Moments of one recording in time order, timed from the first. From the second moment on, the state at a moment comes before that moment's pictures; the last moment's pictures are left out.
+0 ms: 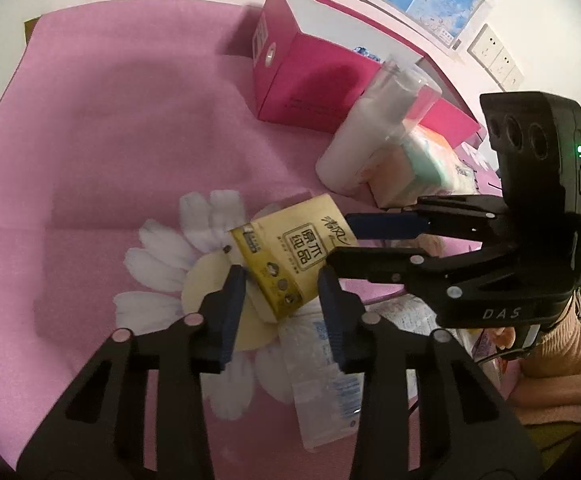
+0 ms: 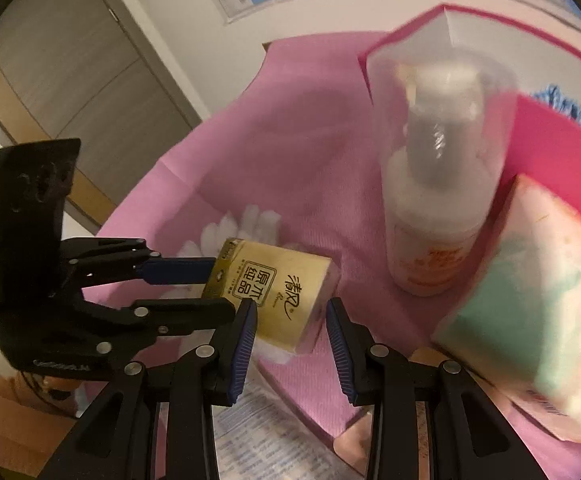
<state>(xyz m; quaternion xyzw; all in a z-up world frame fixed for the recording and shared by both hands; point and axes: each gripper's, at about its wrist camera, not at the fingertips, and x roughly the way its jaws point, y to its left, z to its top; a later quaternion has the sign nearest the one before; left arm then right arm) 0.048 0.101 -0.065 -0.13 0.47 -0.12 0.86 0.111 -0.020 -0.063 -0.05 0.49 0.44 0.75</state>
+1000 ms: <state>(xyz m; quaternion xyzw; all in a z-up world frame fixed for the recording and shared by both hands) 0.034 0.047 -0.021 -0.09 0.42 -0.19 0.88 0.071 -0.103 -0.011 0.00 0.42 0.41 0.81</state>
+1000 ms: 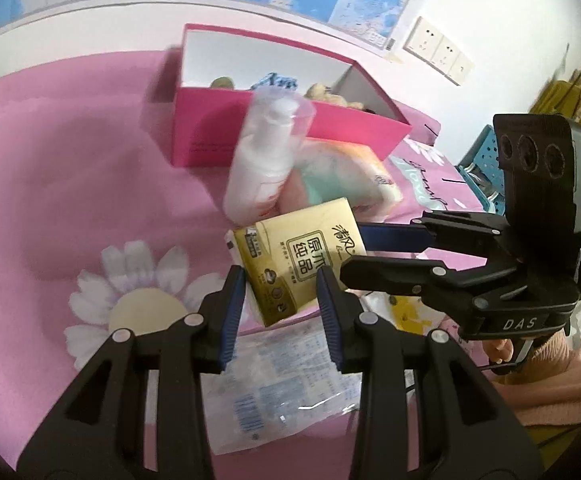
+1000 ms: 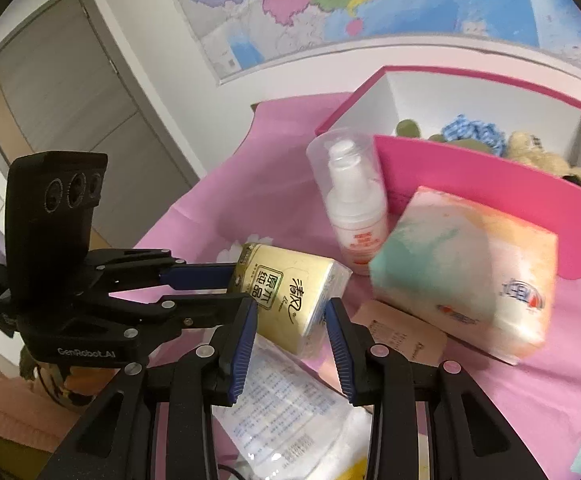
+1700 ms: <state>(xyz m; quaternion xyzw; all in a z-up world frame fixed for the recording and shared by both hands) 0.042 0.011 0.006 -0.06 0.40 -0.22 0.89 0.060 -0.149 0.014 0.02 0.38 0.38 0.84</state>
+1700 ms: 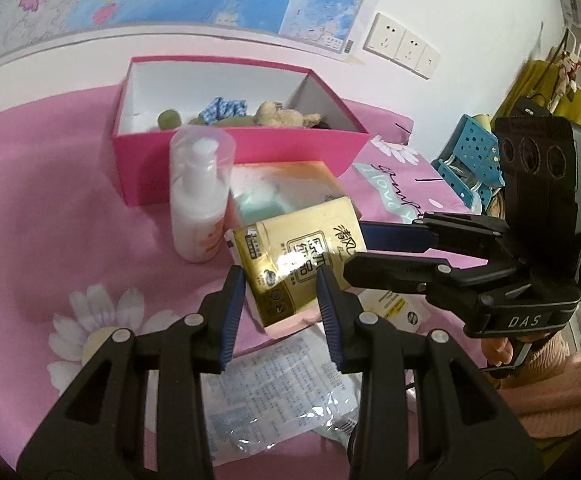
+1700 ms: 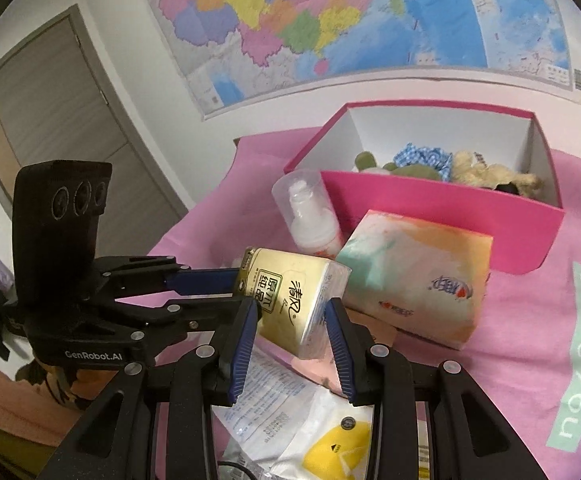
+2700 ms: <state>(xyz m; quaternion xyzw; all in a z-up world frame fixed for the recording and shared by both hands) 0.090 -0.007 0.064 -0.02 0.35 -0.22 0.91 0.098 -0.169 0.066 0.04 0.31 0.37 0.88</state>
